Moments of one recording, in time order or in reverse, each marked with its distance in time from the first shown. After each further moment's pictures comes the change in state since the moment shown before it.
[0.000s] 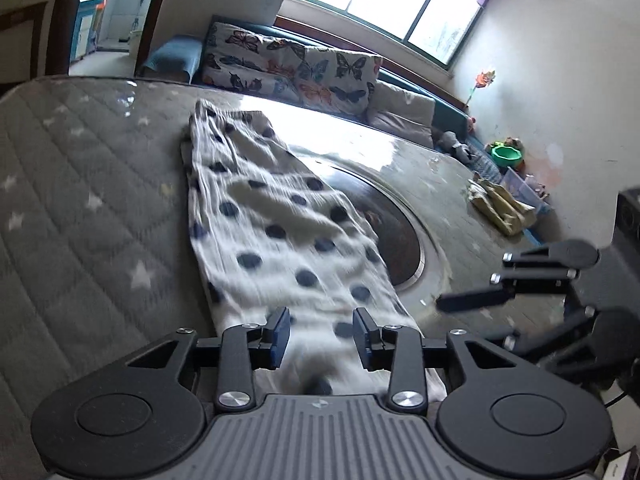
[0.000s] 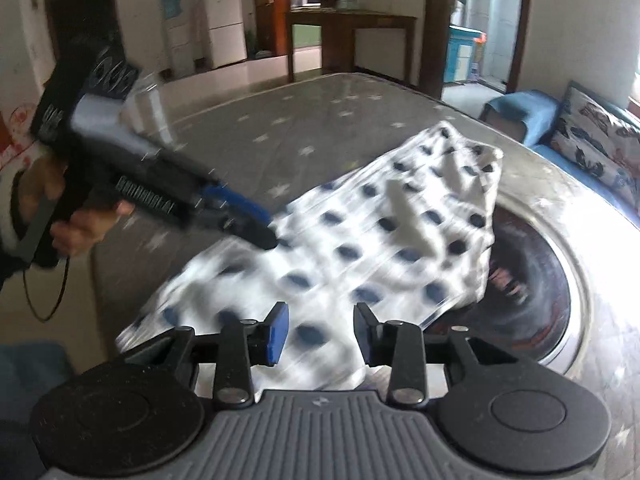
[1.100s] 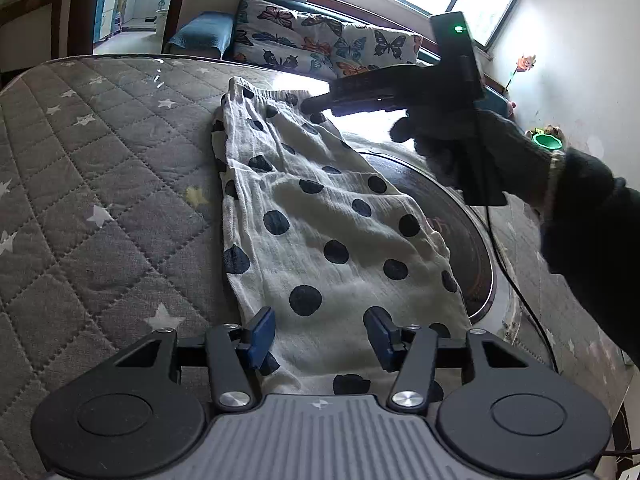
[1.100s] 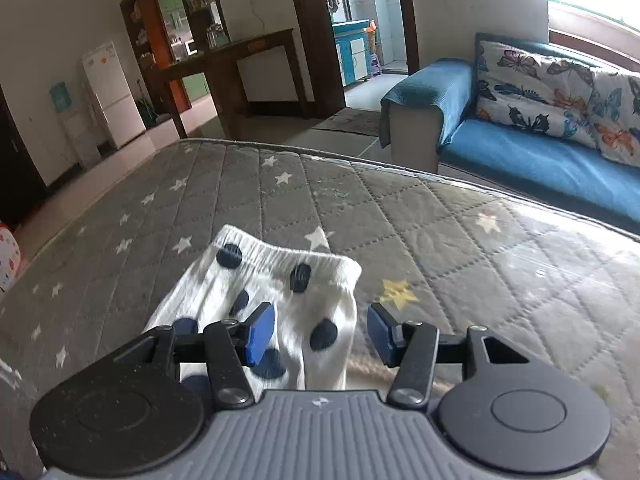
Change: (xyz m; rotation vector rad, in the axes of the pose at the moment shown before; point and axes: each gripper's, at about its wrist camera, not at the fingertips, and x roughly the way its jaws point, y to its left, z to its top) left arm 0.053 0.032 0.027 -0.038 0.073 0.089; right arm 0.191 -0.222 0.131 0.335 -0.096 -0.098
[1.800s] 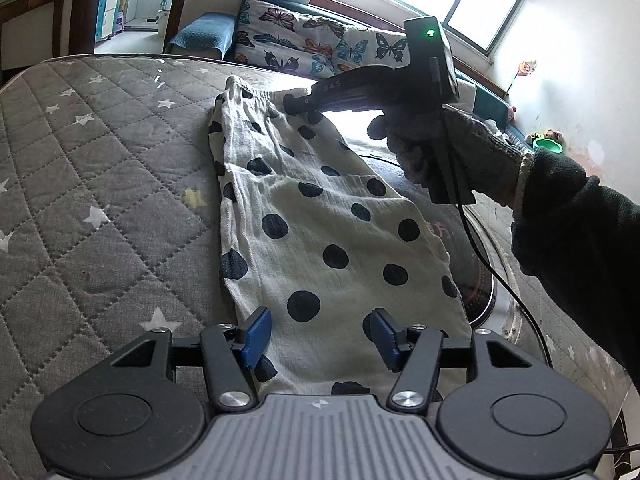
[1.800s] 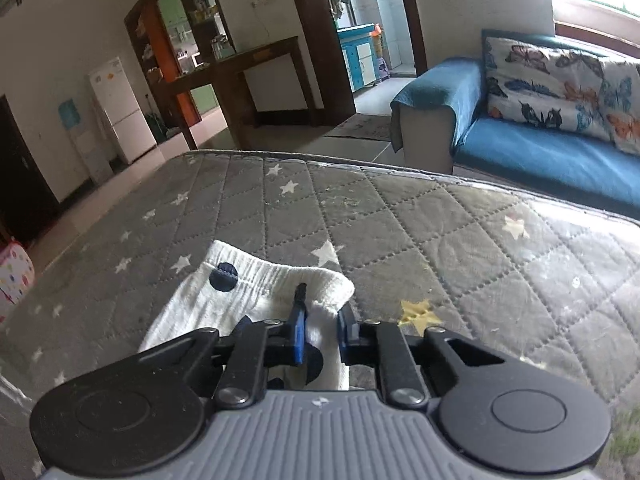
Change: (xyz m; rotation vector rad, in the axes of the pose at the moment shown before) left arm 0.002 -0.001 0.002 -0.009 -0.006 -0.004; right arm 0.016 0.000 0.003 0.036 -0.024 0.049
